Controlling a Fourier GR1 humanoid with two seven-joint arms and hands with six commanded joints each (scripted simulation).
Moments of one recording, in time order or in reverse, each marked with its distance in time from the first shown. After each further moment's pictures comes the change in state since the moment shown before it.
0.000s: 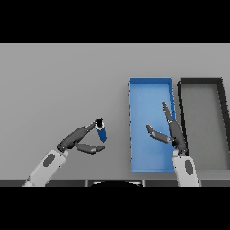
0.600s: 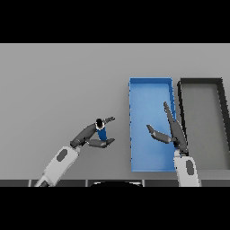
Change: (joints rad) left arm -0.071 -0.187 0.013 0.217 0.016 0.018 -0.111; right arm 0.005 -0.009 -0.005 0.001 0.008 -0.003 -0.009
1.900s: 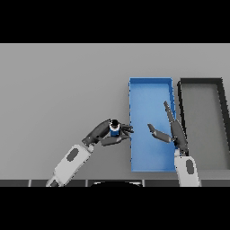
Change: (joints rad) left arm -0.048 -0.144 -0.006 -0.182 -0.025 0.014 -0.015; right arm -0.008 -0.008 -0.004 0.021 0.020 -0.009 -0.006
